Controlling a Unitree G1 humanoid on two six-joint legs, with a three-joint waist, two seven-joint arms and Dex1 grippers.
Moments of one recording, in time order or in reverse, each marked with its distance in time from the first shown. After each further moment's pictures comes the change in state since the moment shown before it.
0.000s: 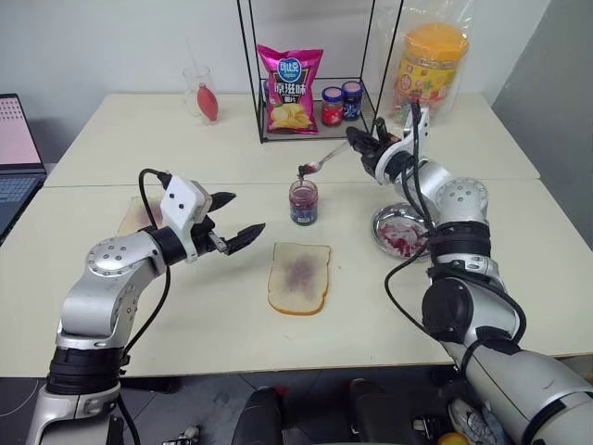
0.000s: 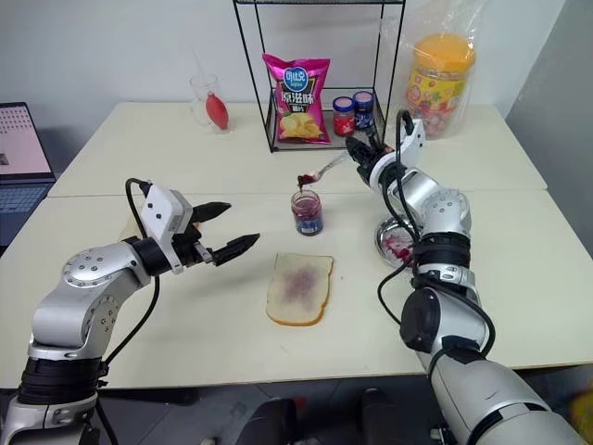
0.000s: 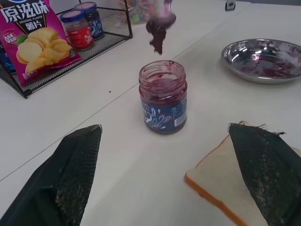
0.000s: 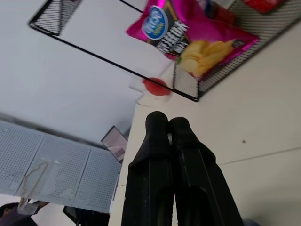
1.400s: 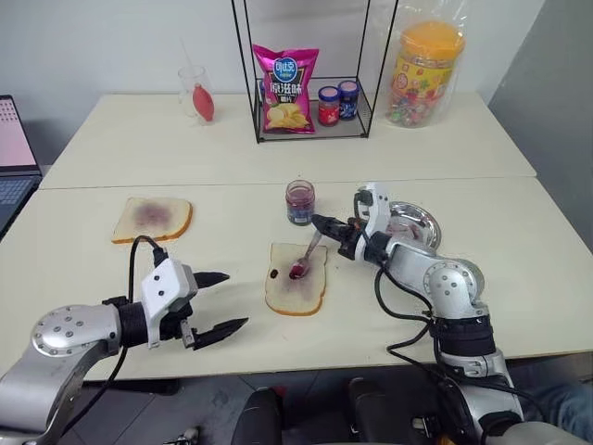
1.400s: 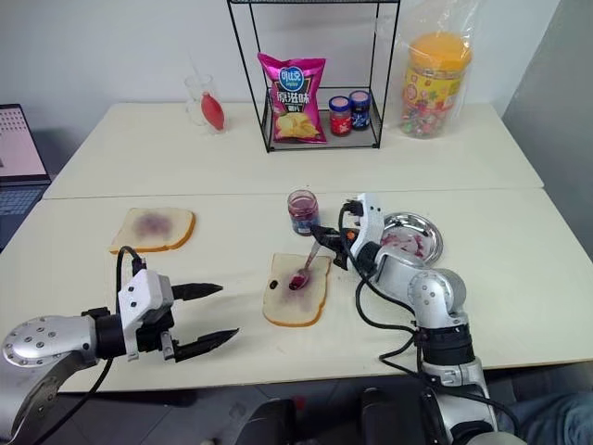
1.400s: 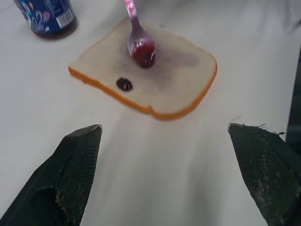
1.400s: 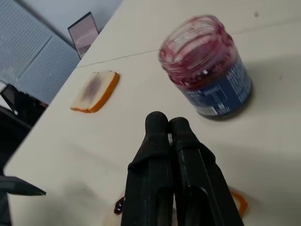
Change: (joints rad) left arm 0.548 0.196 0.132 -0.258 -0.025 -0.063 -0.237; right arm 0.576 -0.103 0.633 -0.674 -0.111 0.028 0.118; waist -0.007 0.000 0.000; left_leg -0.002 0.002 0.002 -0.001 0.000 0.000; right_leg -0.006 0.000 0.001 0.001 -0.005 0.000
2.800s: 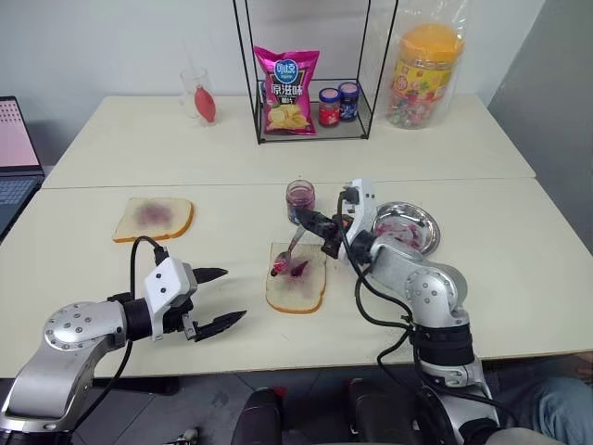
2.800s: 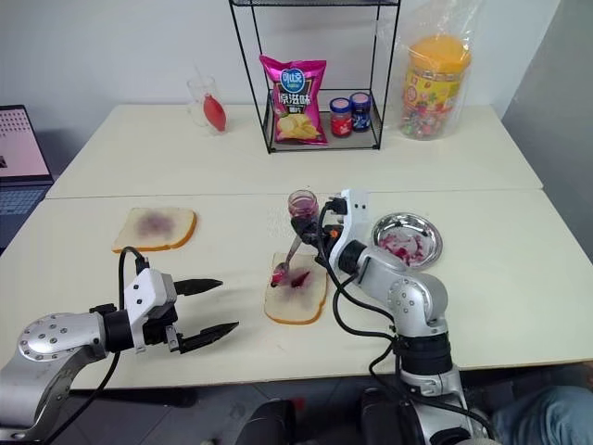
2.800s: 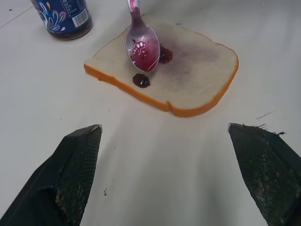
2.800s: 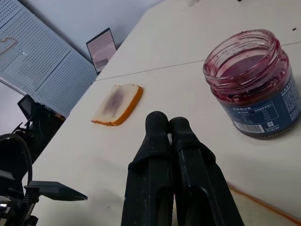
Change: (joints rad) left arm -0.093 -0.046 -0.055 0.120 0.042 -0.098 0.004; right arm 0.003 0.232 -0.088 0.000 -0.075 0.036 -0.028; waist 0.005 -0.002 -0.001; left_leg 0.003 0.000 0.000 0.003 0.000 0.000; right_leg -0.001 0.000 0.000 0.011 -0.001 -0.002
